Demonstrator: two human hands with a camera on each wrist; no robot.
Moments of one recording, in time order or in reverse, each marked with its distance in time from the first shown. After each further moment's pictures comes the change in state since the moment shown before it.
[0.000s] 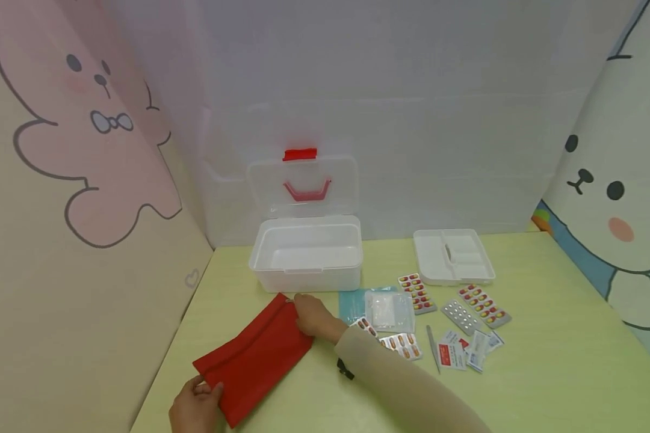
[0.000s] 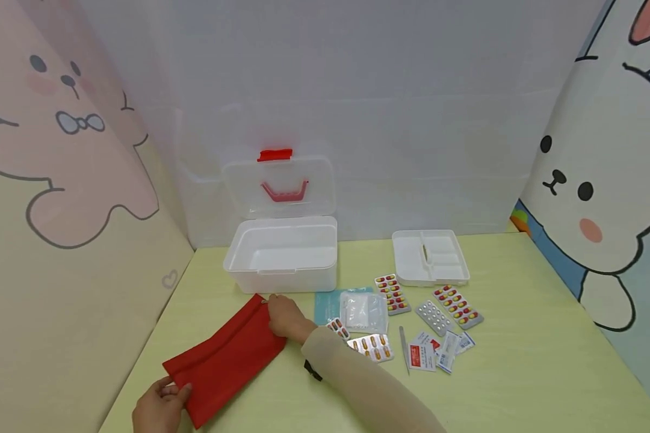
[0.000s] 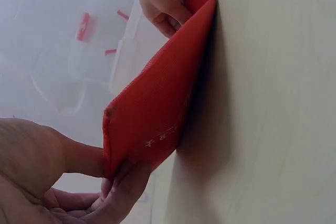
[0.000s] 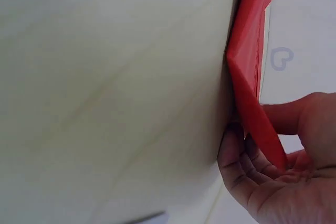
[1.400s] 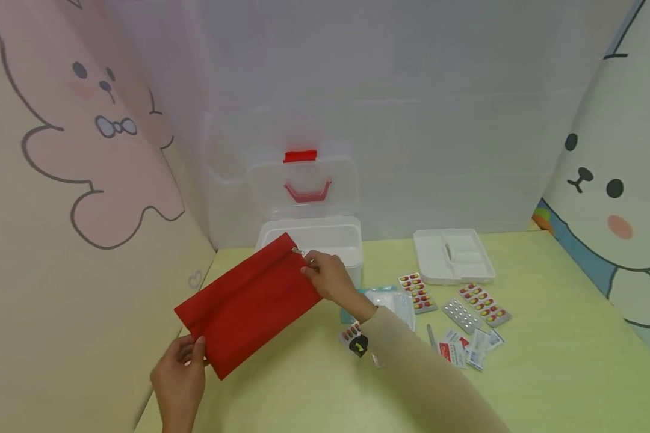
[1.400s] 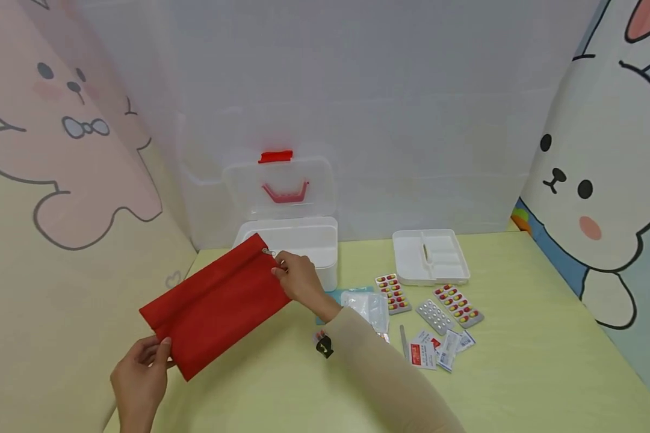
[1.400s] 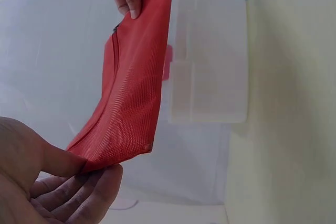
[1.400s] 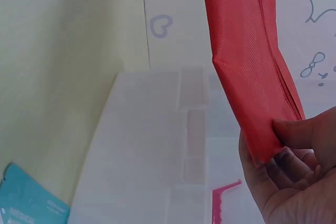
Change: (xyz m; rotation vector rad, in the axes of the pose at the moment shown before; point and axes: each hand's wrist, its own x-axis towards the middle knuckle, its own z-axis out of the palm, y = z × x) left_hand 0.005 0.058 -0.036 -0.206 0.299 0.340; right_hand -0.029 0.004 -0.101 0.347 0.464 -0.171
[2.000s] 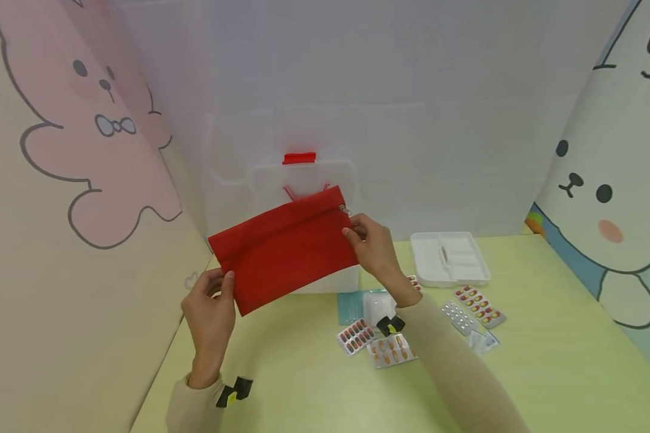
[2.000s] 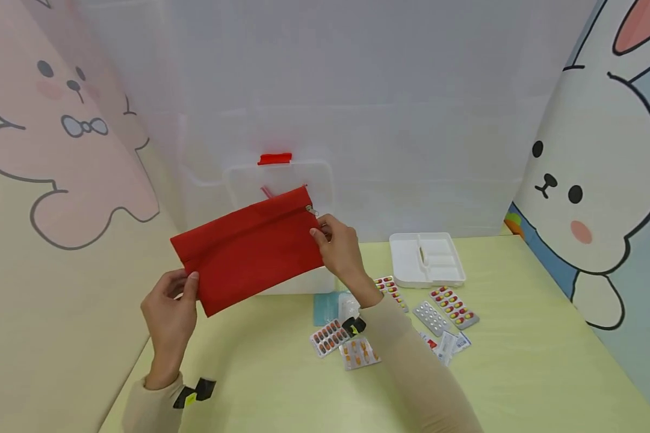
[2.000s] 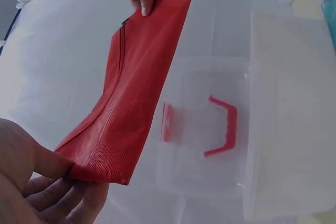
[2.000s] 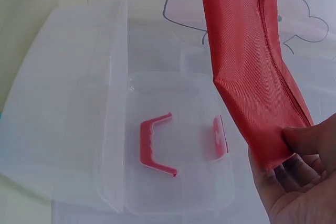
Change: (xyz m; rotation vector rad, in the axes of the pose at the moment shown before) left_hand 0.041 0.087 0.038 -0.316 0.059 0.311; right_hand 0.000 0.008 -0.092 0.115 0.259 0.026
